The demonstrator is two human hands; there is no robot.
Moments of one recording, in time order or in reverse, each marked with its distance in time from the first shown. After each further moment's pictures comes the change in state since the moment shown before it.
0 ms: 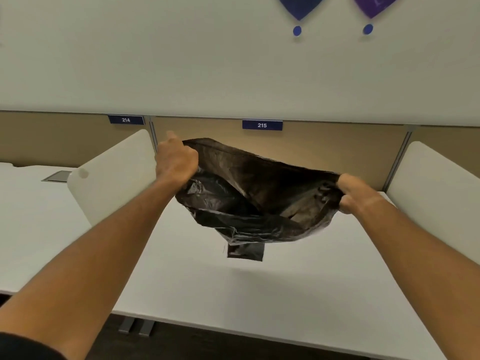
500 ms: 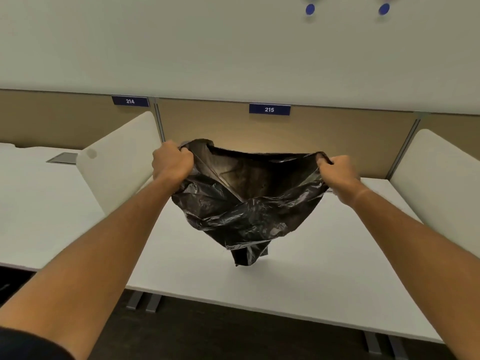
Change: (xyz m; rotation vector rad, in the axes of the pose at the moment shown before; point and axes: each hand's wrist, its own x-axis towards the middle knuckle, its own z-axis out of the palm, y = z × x) left_hand -0.018 -0.057 -0.008 0.008 -0.085 -0.169; right_hand -0.041 0.030 0.027 -0.691 0.001 -0.565
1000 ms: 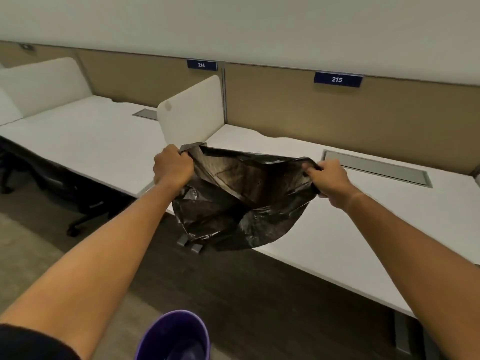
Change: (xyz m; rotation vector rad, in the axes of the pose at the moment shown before) left_hand -0.115 -0.117 -0.091 0.146 0.093 -0.246; right_hand -0.116 0.005 0.076 0.136 -0.463 -0.026
